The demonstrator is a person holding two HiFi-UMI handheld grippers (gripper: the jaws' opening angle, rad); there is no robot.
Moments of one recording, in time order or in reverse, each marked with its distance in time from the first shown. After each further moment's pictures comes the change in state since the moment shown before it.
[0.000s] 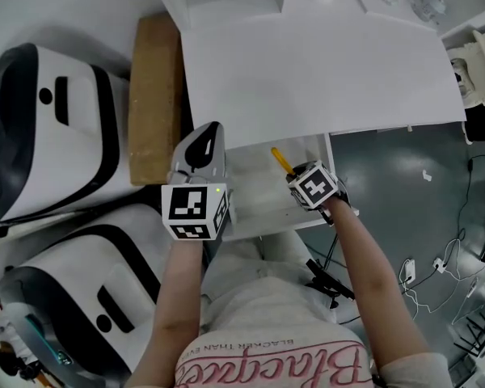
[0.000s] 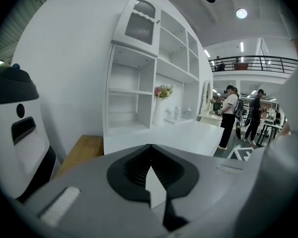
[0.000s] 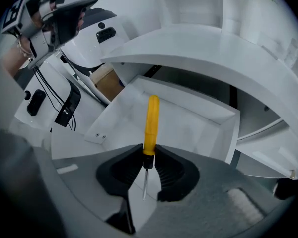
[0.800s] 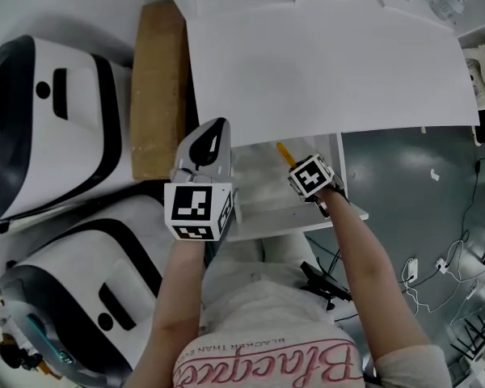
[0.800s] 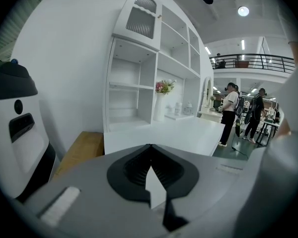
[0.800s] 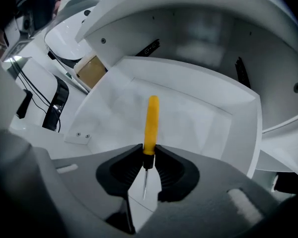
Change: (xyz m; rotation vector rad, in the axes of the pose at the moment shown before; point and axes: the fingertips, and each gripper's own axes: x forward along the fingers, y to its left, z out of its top) left arm 0.010 0.007 -0.013 0.003 0.034 -0.001; right arm 0.062 -0.008 0.000 0.047 0.053 0.023
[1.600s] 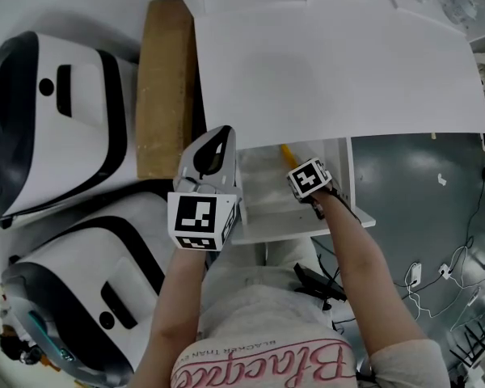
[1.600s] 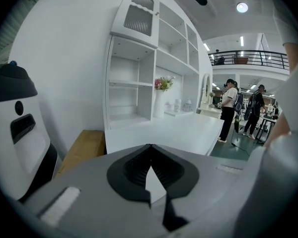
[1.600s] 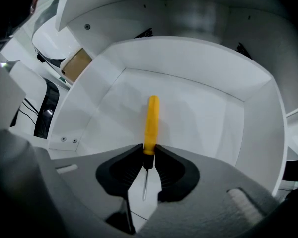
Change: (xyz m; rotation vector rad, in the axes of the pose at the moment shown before) left arm -0.006 0.000 -0.011 0.023 0.030 -0.001; right arm 0.041 -0.010 -0.003 0.054 0.018 -0.063
